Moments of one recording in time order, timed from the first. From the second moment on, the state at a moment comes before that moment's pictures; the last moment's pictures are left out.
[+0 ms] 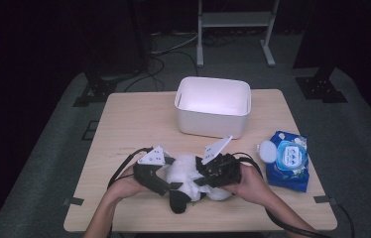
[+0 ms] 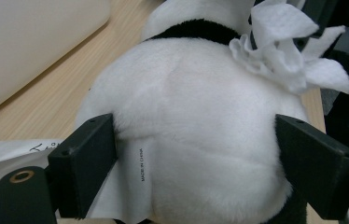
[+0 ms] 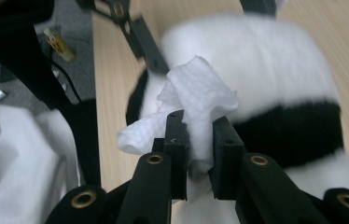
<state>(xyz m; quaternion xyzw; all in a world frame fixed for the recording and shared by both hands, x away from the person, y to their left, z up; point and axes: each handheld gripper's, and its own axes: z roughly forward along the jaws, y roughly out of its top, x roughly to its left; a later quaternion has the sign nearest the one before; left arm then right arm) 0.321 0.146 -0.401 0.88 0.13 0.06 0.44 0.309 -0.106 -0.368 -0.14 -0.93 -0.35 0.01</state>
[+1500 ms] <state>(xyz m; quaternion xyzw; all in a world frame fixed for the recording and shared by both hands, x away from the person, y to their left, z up) 0.321 0.137 -0.401 0.88 0.15 0.07 0.44 0.304 -0.176 -0.367 -0.20 -0.91 -0.37 -0.03</state>
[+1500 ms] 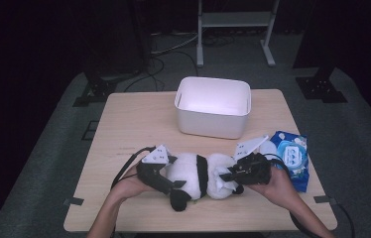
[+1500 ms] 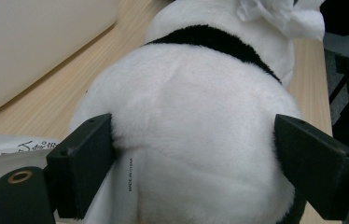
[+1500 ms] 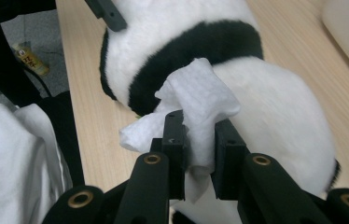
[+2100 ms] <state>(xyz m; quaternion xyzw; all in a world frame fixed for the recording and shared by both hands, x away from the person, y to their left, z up) 0.321 0.143 -0.405 0.88 0.15 0.06 0.44 0.309 -0.221 -0.384 -0.26 -0.89 -0.38 -0.02</state>
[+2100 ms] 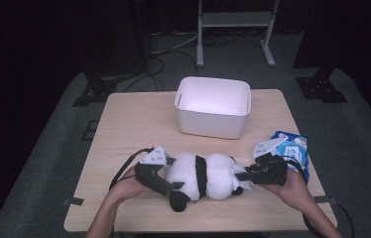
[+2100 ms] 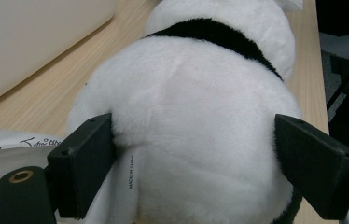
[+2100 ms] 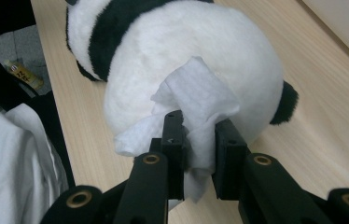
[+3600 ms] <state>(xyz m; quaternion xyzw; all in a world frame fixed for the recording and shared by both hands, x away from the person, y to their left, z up) 0.316 0.141 -0.405 0.89 0.14 0.06 0.44 0.352 -0.140 -0.356 -0.21 -0.91 -0.35 -0.01</state>
